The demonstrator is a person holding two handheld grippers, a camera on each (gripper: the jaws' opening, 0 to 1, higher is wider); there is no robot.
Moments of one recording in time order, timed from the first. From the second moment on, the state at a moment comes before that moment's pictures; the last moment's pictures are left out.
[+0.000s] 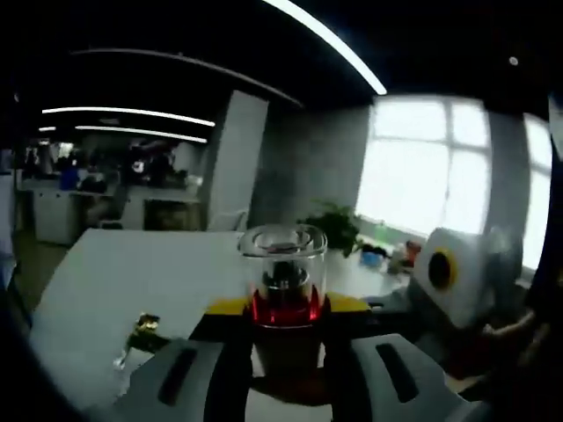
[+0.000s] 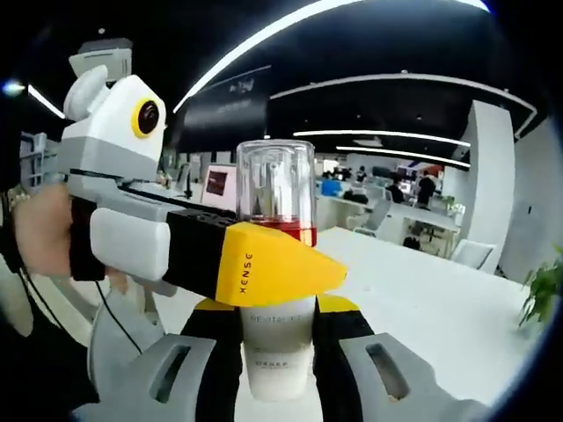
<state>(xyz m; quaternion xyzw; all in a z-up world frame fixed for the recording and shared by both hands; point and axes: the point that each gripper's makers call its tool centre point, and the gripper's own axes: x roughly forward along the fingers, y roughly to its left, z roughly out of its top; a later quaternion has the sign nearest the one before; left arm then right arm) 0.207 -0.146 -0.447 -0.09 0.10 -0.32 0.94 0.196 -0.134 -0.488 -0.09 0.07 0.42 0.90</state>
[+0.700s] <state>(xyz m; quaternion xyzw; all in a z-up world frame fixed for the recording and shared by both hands) 0.176 -0.211 -0.396 -0.08 0.08 -0.65 0.75 0.171 -0.168 -0.435 0.02 0.02 0.62 0.79</state>
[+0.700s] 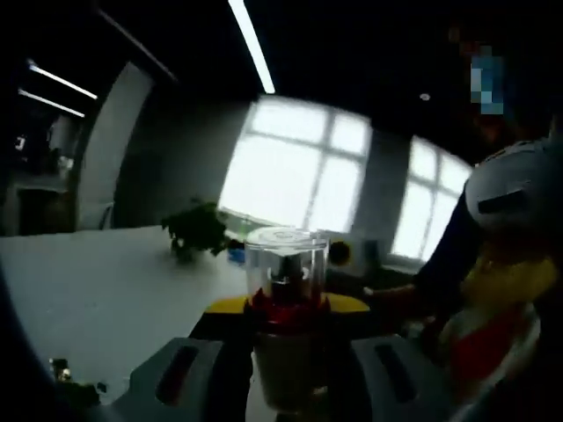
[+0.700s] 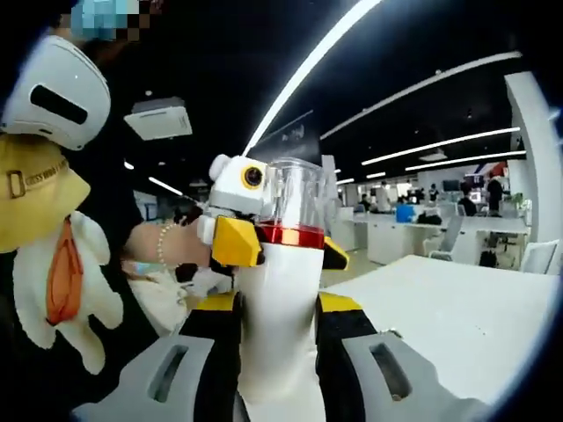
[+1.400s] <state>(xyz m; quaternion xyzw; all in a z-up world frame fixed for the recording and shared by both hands) 0.168 -0.217 -0.483 0.03 0.13 -0.70 0.71 0.167 -0.161 -0.524 -0.08 0.05 0.64 0.77</state>
